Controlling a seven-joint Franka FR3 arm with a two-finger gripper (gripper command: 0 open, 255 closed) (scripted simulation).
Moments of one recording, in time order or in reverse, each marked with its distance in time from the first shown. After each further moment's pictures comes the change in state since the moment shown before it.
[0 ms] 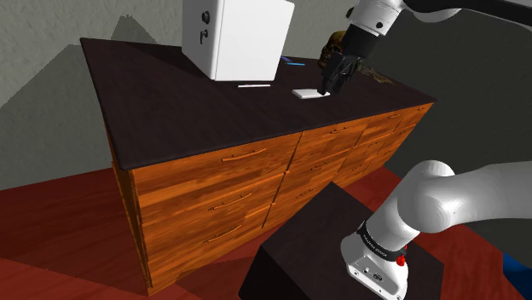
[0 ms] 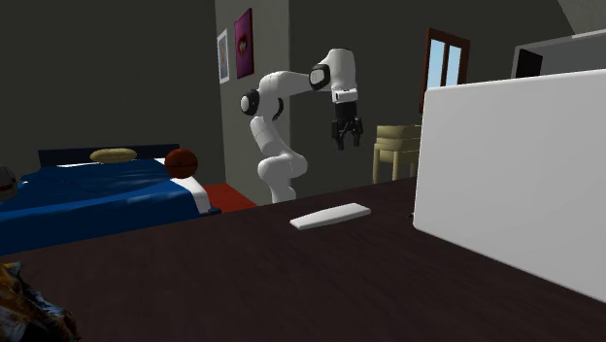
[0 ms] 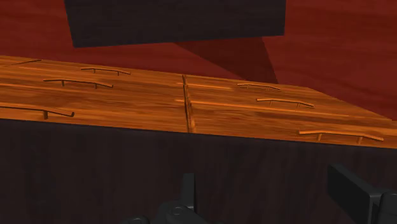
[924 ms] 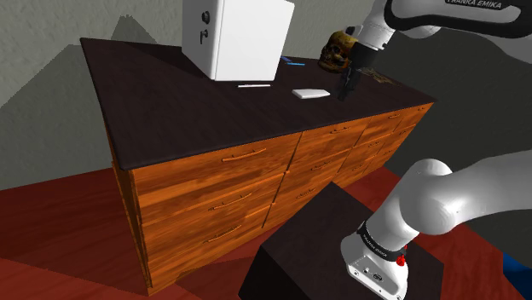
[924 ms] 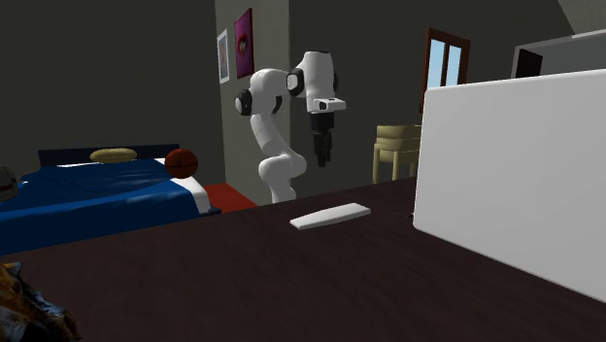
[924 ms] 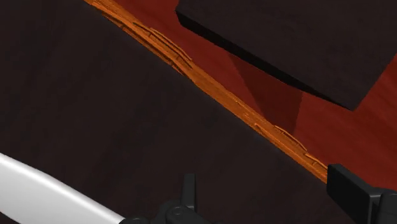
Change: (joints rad) arm 0.077 0.110 -0.366 0.020 -0.217 0.049 -0.744
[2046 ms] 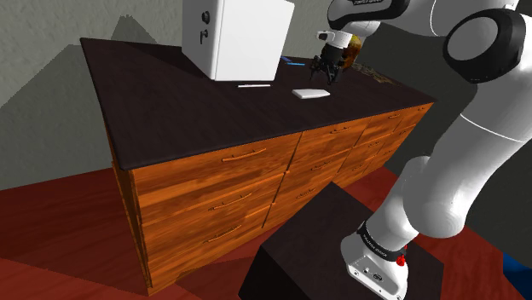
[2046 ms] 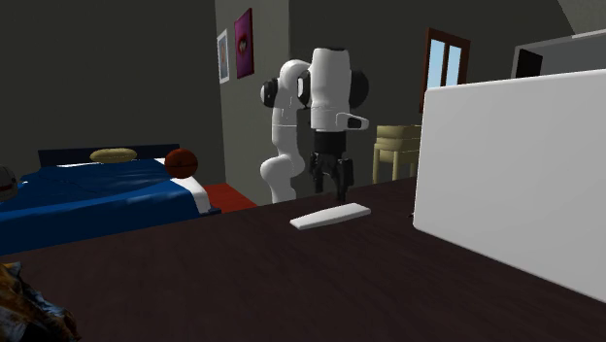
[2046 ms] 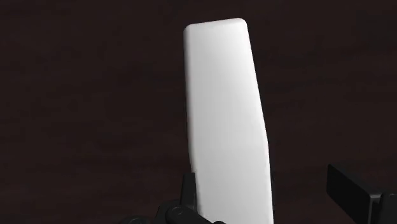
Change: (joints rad) arm 0.167 0.695 -0.418 0.514 0.162 0.100 -1.120
